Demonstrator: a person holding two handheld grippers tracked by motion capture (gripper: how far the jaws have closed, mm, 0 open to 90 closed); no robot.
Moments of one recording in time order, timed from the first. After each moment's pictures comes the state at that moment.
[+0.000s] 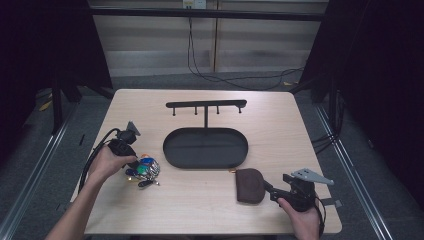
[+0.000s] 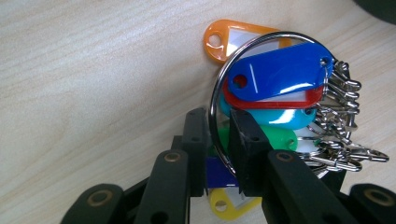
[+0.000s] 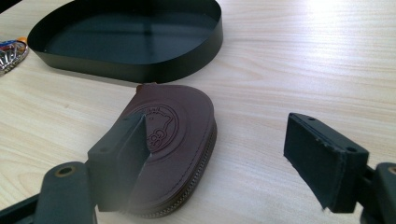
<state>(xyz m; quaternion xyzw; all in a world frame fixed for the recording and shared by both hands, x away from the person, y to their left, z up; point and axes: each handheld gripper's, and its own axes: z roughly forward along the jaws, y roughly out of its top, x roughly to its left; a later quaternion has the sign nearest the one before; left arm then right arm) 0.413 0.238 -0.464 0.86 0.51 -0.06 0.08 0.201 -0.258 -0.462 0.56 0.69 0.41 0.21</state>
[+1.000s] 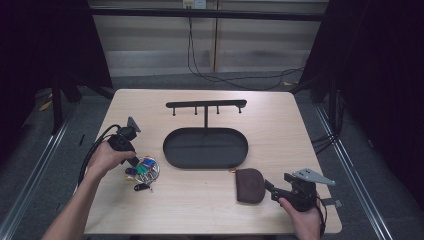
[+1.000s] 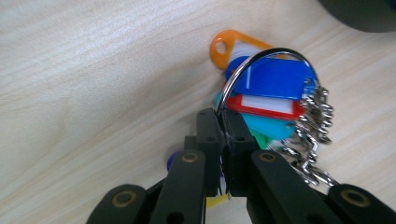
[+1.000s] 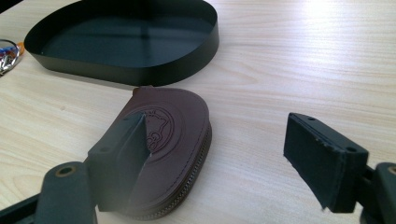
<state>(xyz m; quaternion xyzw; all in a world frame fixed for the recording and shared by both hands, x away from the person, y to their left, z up) 0.421 0.237 -0.450 0.86 0.50 -0.09 0.08 0.200 -0.260 -0.461 0.56 0.68 0.41 0.22</state>
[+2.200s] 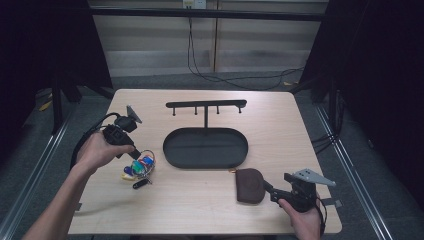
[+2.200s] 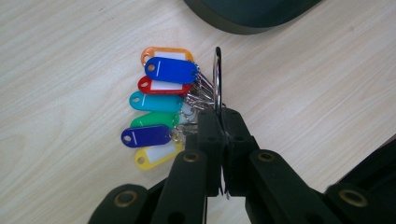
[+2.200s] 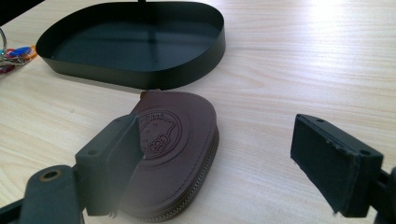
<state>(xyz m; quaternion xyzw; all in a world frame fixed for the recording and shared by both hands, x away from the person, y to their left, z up) 0.391 0.219 -0.373 0.89 0.43 -0.06 0.12 0.199 -0.258 -0.461 0.56 0.68 0.42 0.22</state>
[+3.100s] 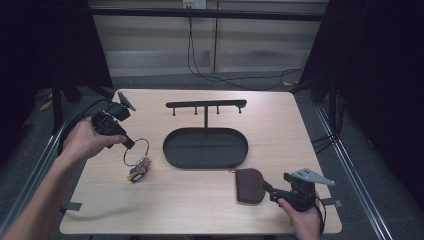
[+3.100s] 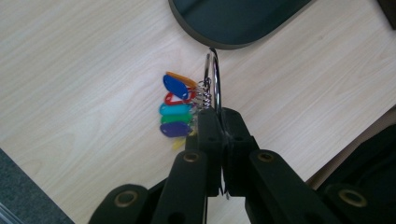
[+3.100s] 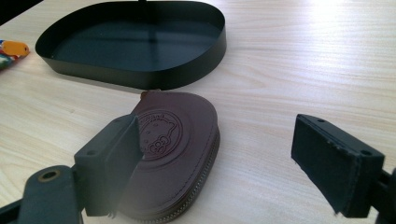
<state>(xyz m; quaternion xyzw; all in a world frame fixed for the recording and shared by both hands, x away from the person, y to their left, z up) 0.380 0.220 -0.314 0.91 0.40 -0.03 0.14 0.201 -0.257 -0.461 0.56 0.68 0.42 0.21</state>
